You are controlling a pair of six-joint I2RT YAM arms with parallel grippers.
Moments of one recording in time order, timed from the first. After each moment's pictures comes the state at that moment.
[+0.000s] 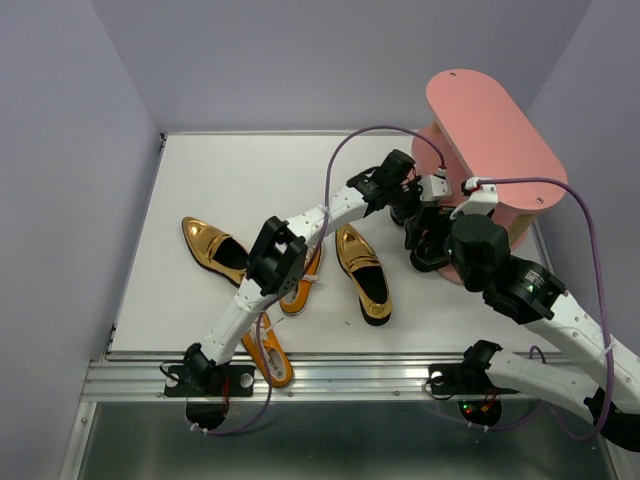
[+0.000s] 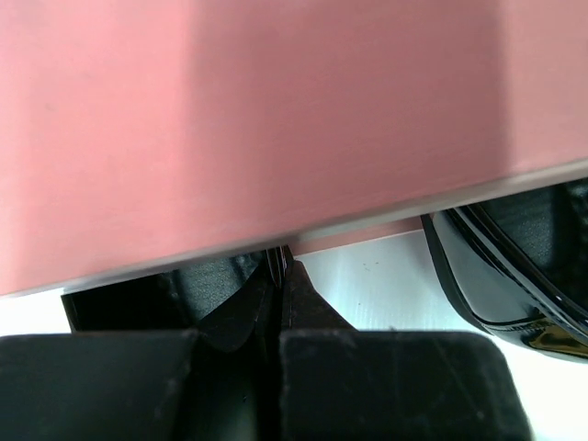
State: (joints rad) left arm -0.84 2.47 2.28 -0.42 0.46 0.54; right arm 0.81 0.83 1.05 -0.60 0.64 0.50
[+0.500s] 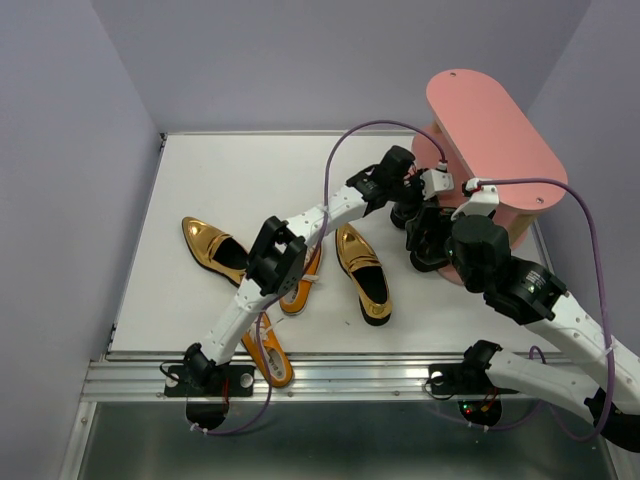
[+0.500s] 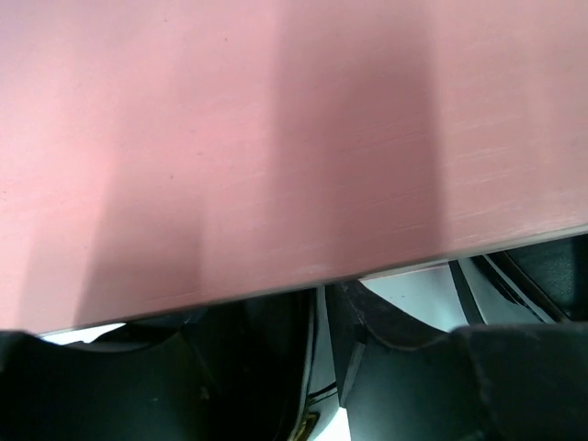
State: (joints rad) left arm -0.84 2.47 2.28 -0.32 0.46 0.52; right arm 0.81 0.82 1.05 -0.62 0.65 0.50
